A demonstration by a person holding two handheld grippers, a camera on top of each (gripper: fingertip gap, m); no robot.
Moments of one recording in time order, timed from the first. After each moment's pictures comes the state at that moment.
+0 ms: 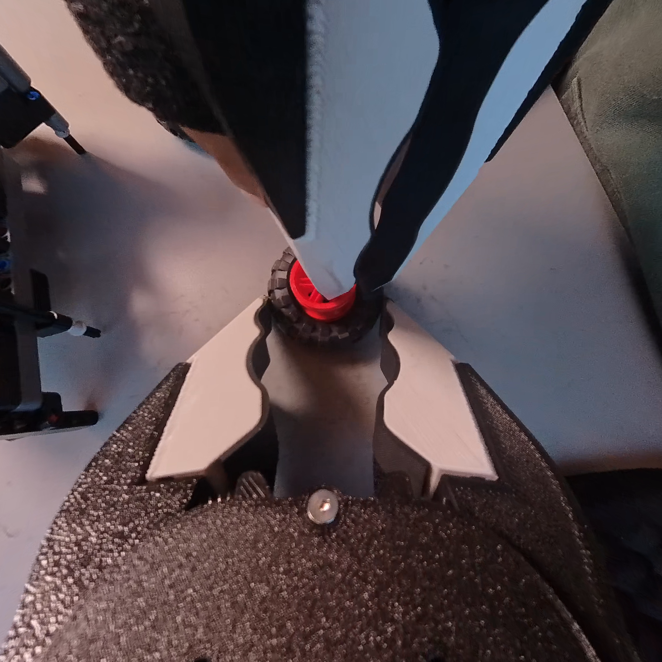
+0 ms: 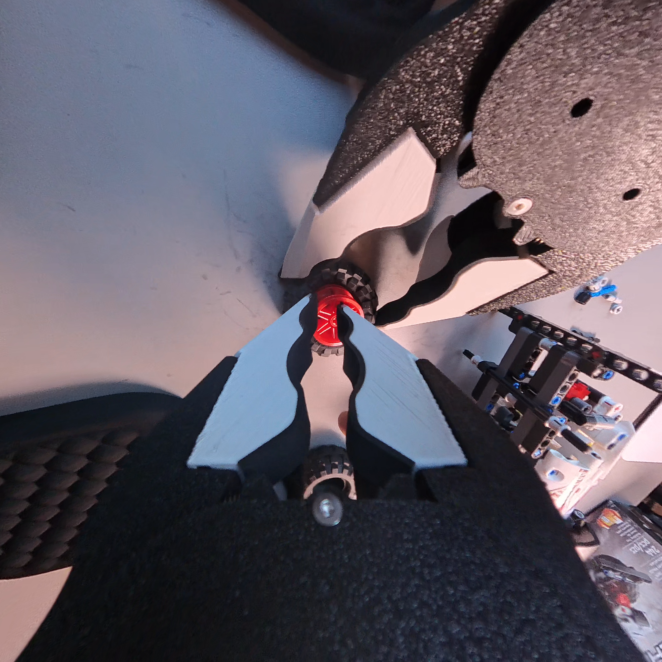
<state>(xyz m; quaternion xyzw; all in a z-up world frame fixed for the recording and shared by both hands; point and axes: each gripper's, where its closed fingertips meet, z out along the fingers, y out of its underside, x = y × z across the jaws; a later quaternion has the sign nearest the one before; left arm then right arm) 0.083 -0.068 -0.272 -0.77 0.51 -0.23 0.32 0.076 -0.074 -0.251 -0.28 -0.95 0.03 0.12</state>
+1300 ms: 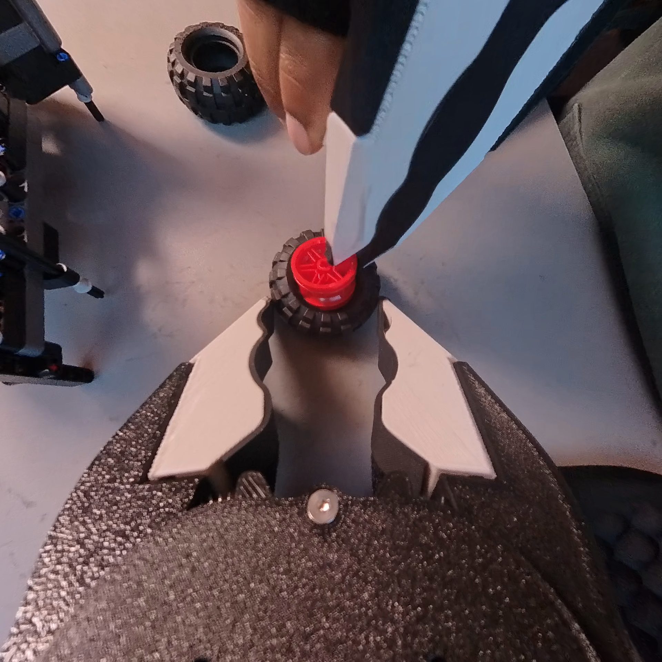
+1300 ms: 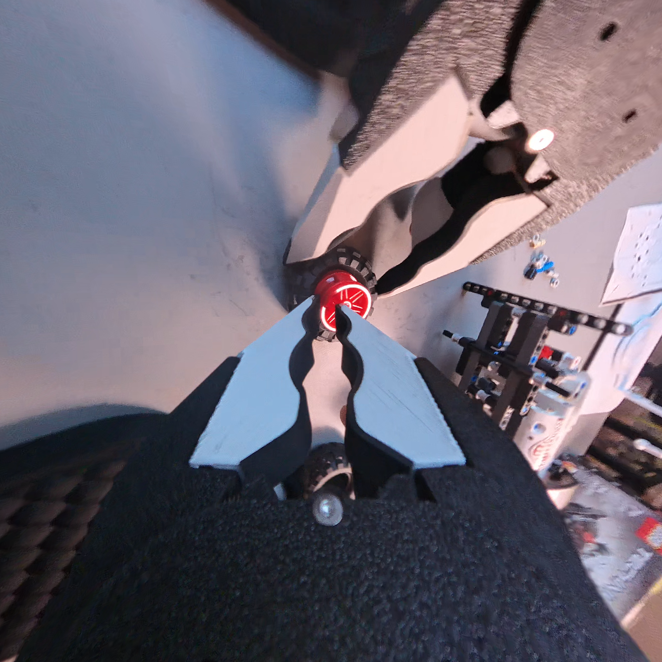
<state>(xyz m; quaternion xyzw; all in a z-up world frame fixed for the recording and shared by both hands) 0.073 -0.072 -0.268 -0.79 0.47 -0.25 0.32 0.078 -0.071 -0.246 -0.29 -0.93 0.02 0.22</state>
